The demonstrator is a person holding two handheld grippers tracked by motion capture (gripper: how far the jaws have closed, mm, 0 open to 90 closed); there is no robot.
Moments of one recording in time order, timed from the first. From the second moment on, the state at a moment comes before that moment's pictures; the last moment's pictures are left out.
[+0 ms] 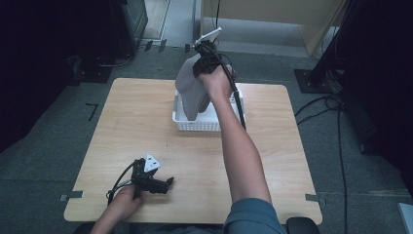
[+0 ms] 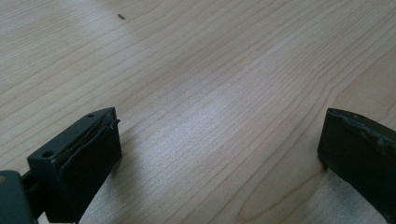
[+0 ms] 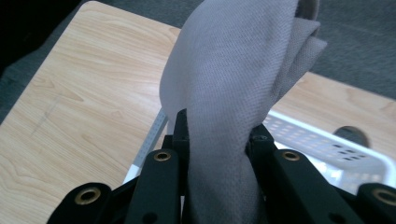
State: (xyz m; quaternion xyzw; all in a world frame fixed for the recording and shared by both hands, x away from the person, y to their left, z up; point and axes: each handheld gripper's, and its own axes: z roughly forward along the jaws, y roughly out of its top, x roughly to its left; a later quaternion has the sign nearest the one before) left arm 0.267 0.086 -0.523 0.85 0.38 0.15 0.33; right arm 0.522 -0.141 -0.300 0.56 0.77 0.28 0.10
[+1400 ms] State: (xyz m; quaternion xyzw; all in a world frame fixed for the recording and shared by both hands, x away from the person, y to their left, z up) left arm 0.267 0.086 -0.524 0.85 0.38 0.15 0.33; right arm 0.506 -0.220 -0.439 0.65 0.69 0.31 0.05
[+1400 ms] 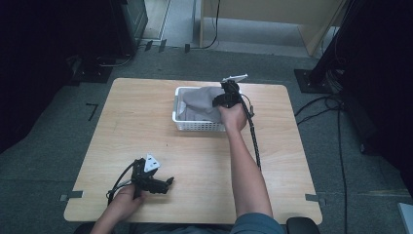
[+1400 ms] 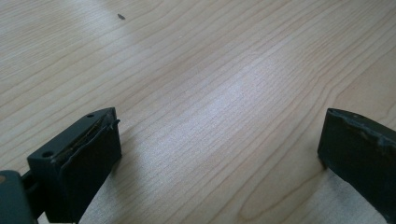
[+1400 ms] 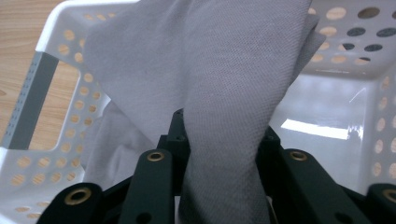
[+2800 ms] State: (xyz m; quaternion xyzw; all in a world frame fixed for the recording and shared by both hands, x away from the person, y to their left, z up) left arm 0.267 0.086 -0.523 0.85 0.38 0.15 0.33; right arm 0.505 -0.236 -0.454 0.60 0.72 0.35 0.08
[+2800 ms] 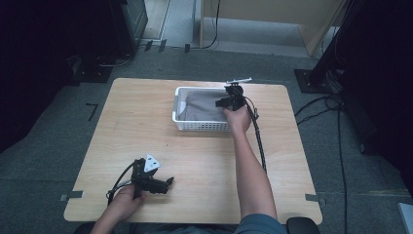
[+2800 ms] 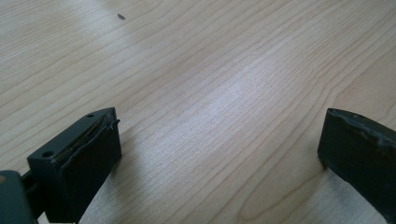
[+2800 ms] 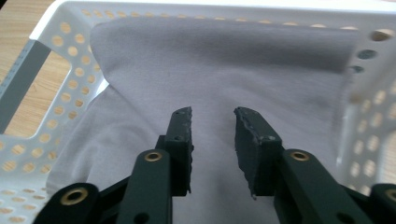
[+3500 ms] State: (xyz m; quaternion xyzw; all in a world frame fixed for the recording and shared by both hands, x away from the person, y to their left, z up) left arm 0.267 0.086 -0.523 0.85 0.38 0.15 0.33; right arm 0.529 -0.223 -0.472 0.60 0.74 0.29 0.03
